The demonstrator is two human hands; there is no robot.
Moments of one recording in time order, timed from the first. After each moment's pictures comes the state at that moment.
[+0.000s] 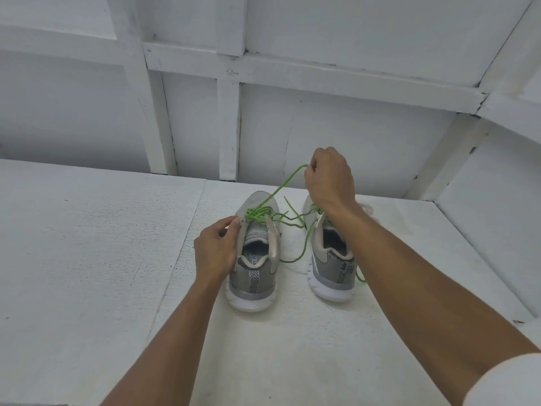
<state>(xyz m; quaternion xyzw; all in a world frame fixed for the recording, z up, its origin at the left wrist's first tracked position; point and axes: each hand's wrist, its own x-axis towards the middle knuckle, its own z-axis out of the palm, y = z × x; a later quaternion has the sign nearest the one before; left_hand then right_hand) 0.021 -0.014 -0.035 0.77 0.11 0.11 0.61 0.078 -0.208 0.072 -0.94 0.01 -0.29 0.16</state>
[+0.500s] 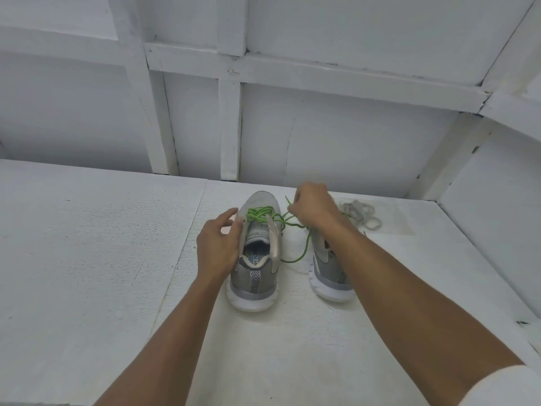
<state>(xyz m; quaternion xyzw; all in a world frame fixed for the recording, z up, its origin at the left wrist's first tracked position) 0.022 -0.014 -0.031 0.81 0.07 0.13 0.57 0.075 -0.193 0.040 -0.98 0.04 -0.03 0.17</state>
